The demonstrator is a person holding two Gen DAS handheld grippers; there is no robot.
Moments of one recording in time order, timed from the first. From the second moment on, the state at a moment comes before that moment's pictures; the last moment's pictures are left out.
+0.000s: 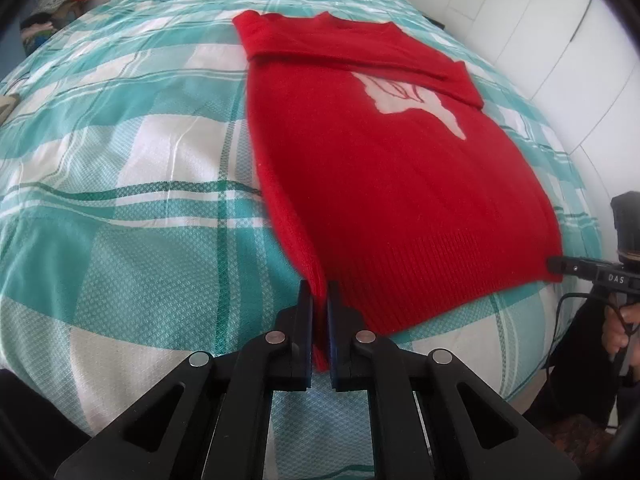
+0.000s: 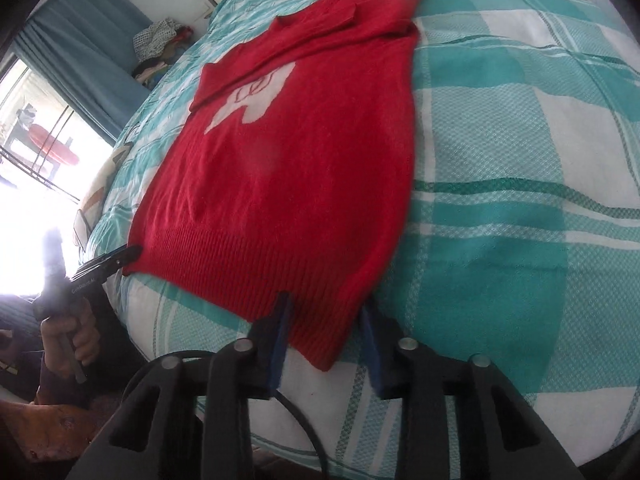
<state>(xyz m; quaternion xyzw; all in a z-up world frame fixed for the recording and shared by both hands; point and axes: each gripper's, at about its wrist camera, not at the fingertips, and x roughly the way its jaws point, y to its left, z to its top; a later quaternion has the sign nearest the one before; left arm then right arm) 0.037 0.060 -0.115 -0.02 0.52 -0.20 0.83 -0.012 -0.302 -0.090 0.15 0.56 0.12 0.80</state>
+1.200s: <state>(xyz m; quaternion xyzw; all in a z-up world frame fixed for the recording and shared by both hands) 0.397 0.046 -0.075 -0.15 0.42 -0.07 0.89 0.312 -0.412 -0.043 0.23 0.33 0.00 0.92</state>
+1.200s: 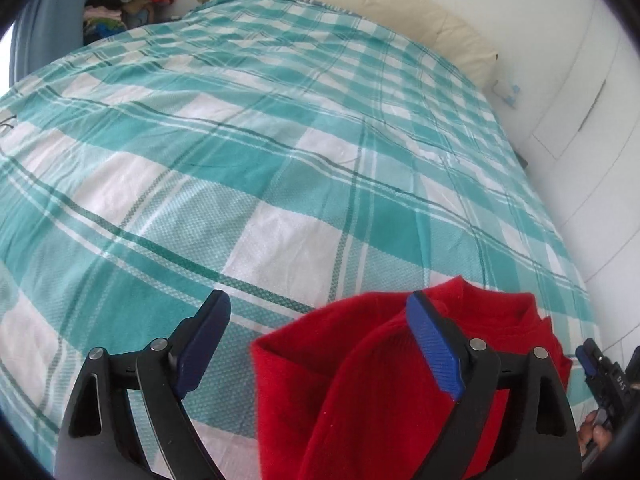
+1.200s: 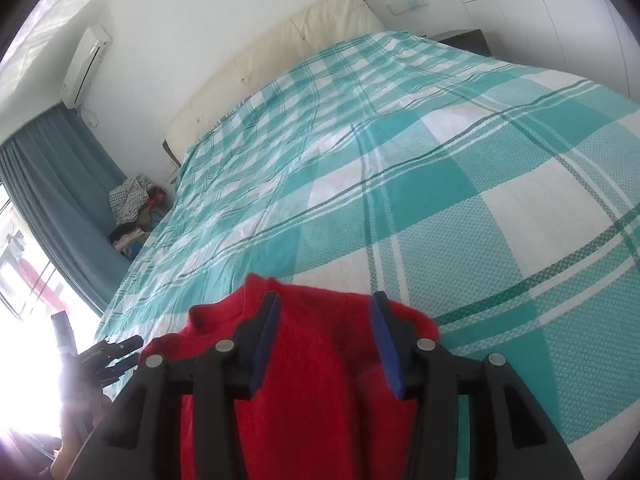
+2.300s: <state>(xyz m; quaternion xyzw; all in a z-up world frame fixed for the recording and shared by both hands) 0.145 0.014 -0.133 0.04 0.43 -0.04 0.90 0.063 -0.307 -0.051 -0.01 0.33 0.04 0.94</state>
